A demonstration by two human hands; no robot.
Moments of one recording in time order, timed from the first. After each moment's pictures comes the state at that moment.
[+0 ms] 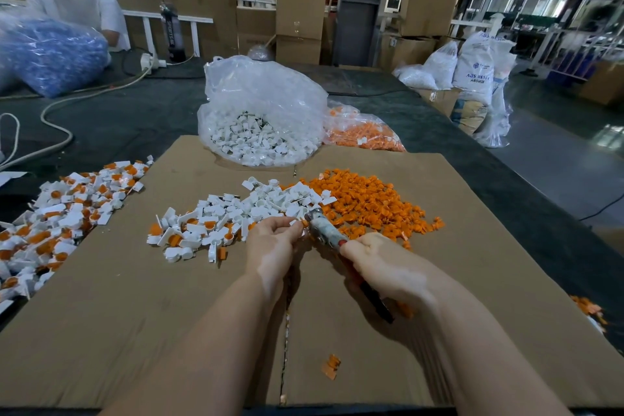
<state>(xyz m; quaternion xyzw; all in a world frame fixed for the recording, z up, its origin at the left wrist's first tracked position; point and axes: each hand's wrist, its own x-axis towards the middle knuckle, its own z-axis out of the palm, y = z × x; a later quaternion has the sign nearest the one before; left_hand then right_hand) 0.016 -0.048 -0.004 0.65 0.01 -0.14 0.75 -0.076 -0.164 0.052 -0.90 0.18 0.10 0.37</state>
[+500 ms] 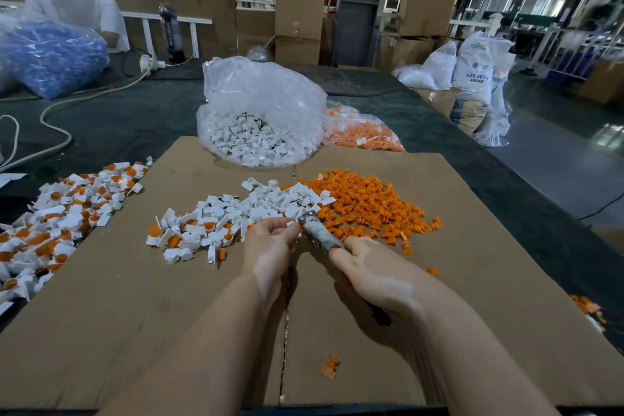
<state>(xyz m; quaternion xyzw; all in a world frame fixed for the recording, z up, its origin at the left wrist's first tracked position) 0.013 -0.045 0.000 0.67 0.01 -0.13 0.73 -0.080 -0.153 0.056 -0.94 0.15 0.10 0.29</state>
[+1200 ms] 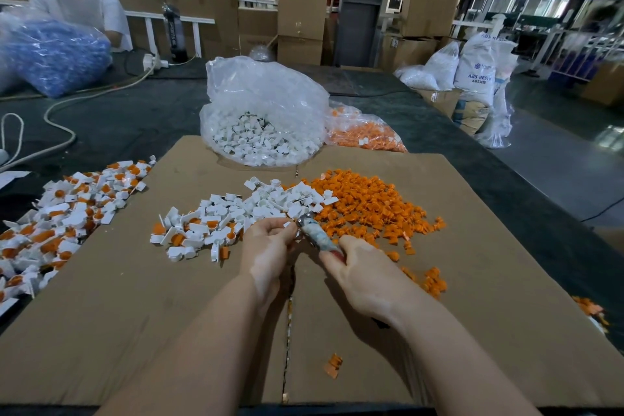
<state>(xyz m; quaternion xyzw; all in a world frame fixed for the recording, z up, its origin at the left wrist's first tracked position) 0.014 -0.039 0.000 0.64 0.02 -0.16 0.75 -0.077 -0.141 0.036 -0.94 0.17 0.02 0.29</state>
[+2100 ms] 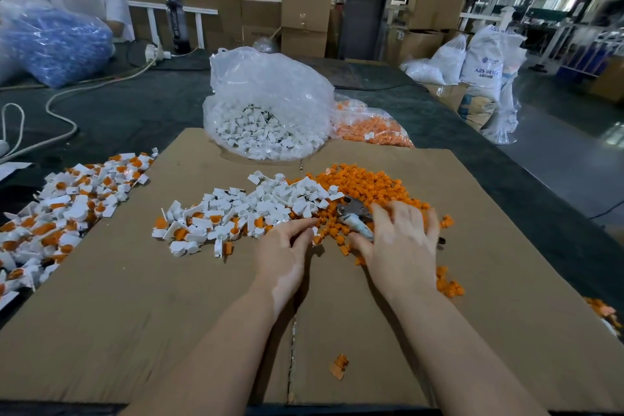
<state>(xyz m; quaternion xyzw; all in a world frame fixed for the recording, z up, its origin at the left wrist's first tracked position) 0.010 -0.040 -0.020 0.81 -0.17 -0.01 0.56 -0.063 -0.175 0.003 -0.95 0.20 -0.25 -0.05</state>
